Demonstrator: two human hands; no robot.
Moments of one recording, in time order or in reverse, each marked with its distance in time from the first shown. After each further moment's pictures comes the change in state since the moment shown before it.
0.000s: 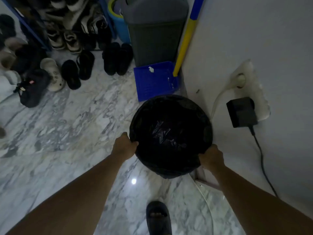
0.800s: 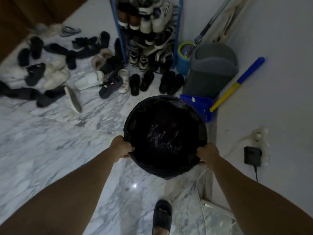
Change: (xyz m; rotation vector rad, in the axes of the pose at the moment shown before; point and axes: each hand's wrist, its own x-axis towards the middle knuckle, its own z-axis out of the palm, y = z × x) left_hand -0.176 -0.065 -0.220 -0.591 0.052 -0.371; right_hand -0.163 -0.159 -0.057 0.219 -0.251 -0.203
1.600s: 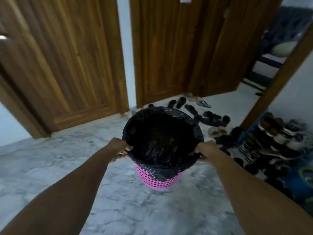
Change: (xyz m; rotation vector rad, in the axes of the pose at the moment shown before) left_hand -0.335 -0.337 -0.483 -0.806 0.513 0.075; right_hand -0.555 -0.218 0.339 -0.340 -0.510 -0.607
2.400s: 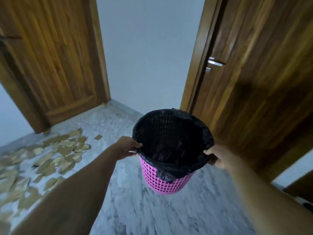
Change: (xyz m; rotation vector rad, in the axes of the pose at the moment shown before) left_hand -0.092 -0.140 -0.410 -0.759 0.846 -0.047; right_hand -0.090 -0.226 0.535 -0.441 -0.960 -0.257
